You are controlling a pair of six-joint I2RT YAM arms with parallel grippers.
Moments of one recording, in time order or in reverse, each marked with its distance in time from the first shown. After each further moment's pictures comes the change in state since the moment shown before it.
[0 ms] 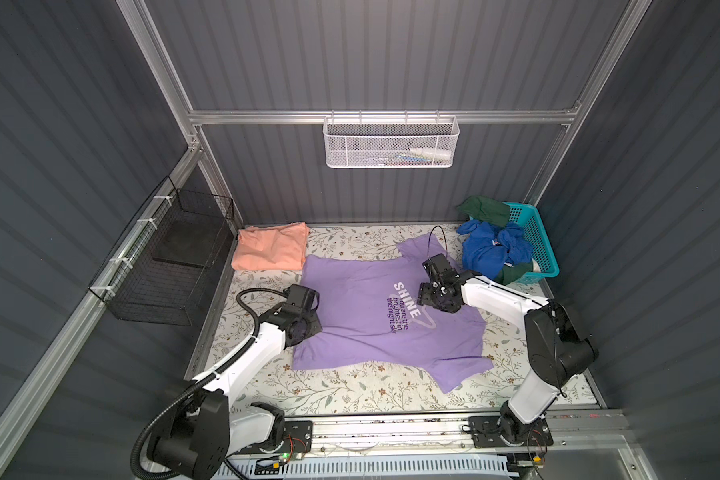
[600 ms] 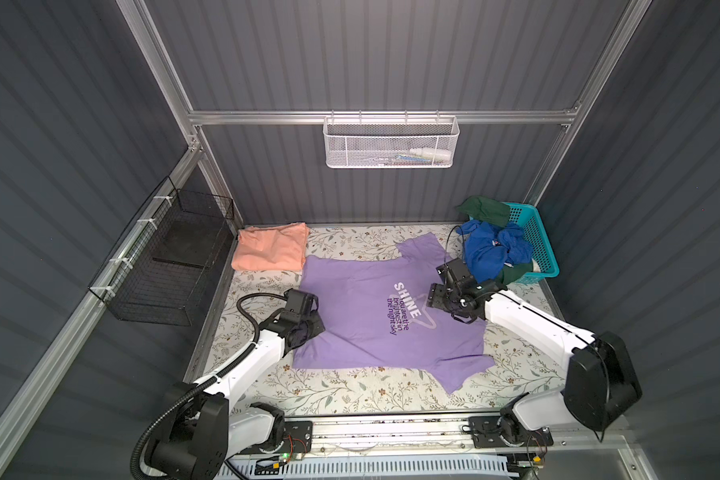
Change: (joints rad) left arm 0.001 0.026 -0.041 0.181 0.055 -0.031; right arm 0.021 -0.234 -0.103 -0.035 0.041 0.056
